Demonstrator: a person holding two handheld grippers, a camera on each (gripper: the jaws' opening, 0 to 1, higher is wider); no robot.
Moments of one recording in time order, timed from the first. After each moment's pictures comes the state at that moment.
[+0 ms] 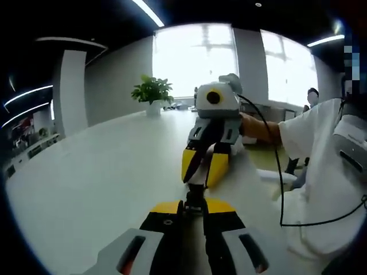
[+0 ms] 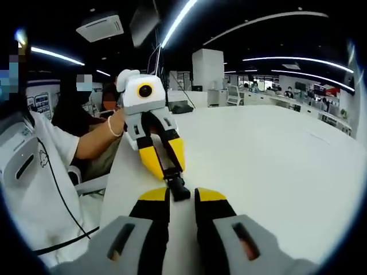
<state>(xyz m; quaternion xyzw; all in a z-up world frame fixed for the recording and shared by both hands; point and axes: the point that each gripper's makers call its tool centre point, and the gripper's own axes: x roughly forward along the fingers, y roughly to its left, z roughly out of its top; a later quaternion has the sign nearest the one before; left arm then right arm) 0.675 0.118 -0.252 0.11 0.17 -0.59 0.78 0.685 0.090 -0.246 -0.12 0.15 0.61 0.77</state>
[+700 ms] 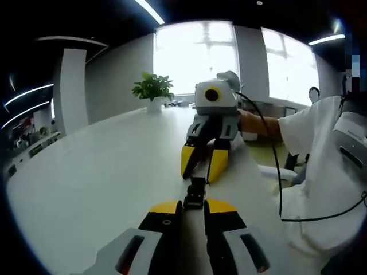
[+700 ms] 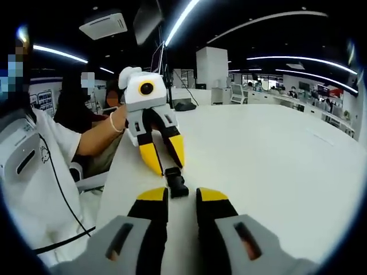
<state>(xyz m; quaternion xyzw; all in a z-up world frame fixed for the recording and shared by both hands) 0.676 0.127 -0.258 0.12 0.18 -0.58 0.78 0.685 0.092 -0.252 -0.12 0.16 0.62 0.76</state>
